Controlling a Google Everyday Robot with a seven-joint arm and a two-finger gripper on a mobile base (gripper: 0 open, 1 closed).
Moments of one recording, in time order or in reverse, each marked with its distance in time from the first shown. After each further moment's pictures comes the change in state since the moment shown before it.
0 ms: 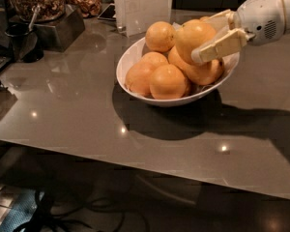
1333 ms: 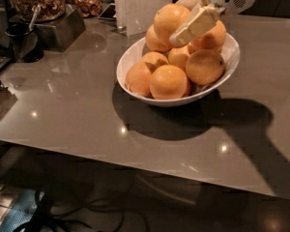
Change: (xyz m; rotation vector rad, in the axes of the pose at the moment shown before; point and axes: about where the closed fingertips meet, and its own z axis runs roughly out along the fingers) arm -0.046 -0.027 0.041 -0.020 0.205 -0.180
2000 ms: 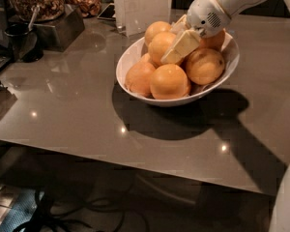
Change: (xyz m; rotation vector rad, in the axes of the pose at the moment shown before) arm 0.052 -0.003 0.050 -0.069 0.179 0.184
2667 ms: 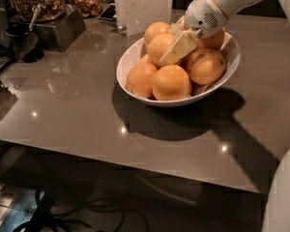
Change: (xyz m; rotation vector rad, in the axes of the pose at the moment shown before) arm 0.005 -0.002 0.007 -0.017 0.030 0.031
